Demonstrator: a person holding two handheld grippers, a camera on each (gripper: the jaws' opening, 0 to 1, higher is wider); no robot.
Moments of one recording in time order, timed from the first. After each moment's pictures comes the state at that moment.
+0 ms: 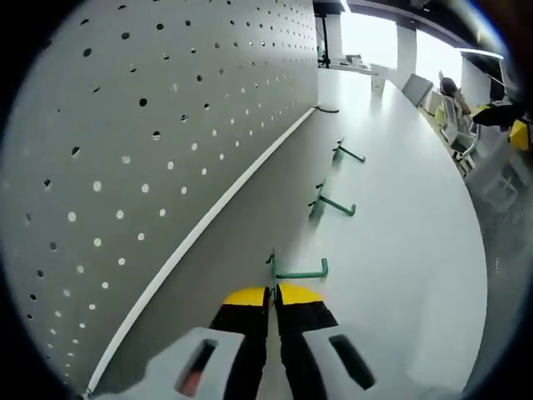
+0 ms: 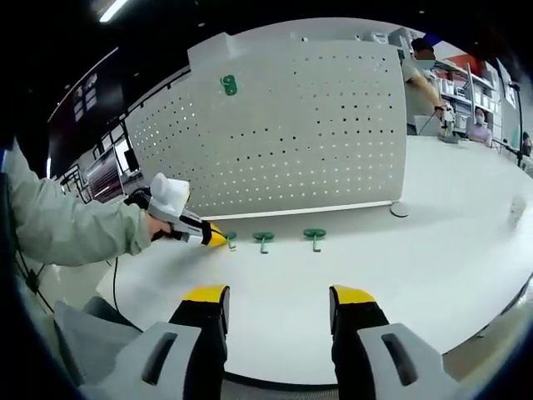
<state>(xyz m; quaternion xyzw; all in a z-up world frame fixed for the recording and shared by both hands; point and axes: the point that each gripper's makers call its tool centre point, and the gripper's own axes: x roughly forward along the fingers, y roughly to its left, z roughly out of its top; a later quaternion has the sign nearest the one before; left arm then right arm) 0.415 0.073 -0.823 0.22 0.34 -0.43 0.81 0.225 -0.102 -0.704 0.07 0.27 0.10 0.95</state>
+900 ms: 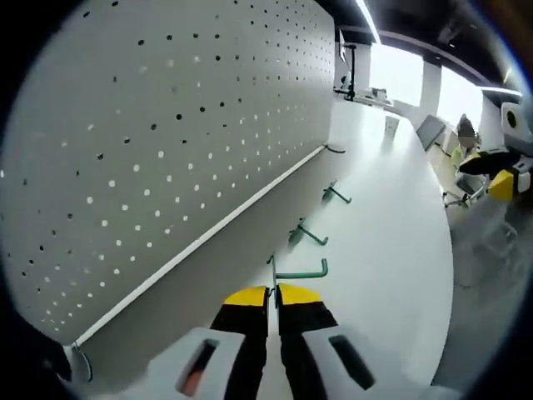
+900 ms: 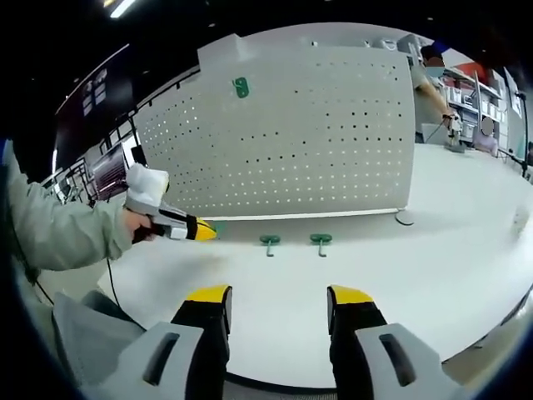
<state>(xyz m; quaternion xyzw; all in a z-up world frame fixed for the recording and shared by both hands) 0.375 0.080 -0.759 0.14 0.29 -0.41 0.86 0.225 -0.093 -0.698 0.05 0.26 0.13 0.96</state>
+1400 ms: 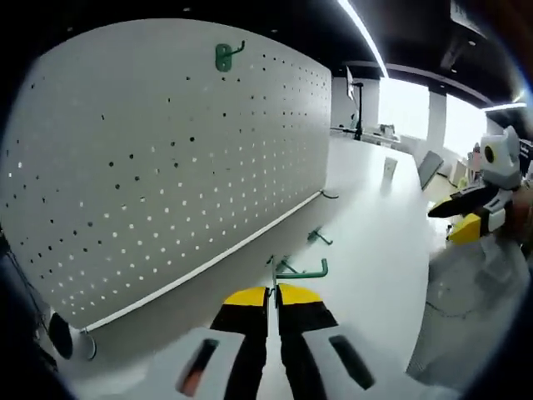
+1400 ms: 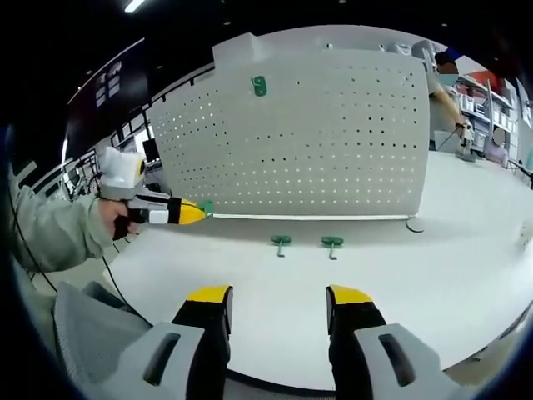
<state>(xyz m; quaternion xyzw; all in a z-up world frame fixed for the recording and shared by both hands) 0.340 0.091 -0.702 0.08 0.22 -0.38 0.89 0.221 -0.081 -0.695 0.03 0.25 0.16 0.95</state>
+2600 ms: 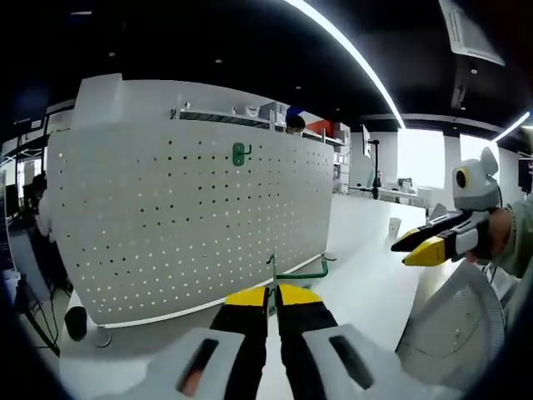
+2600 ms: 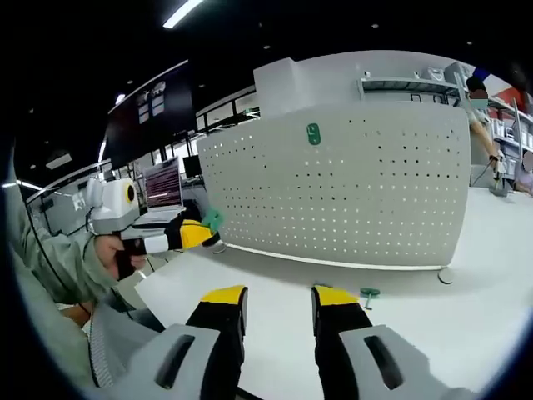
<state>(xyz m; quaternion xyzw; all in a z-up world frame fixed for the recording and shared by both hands) 0.287 0.102 -0.619 0.01 0.09 -0.33 0.94 0.229 -0.030 -0.614 0.03 0.16 0.27 0.95</state>
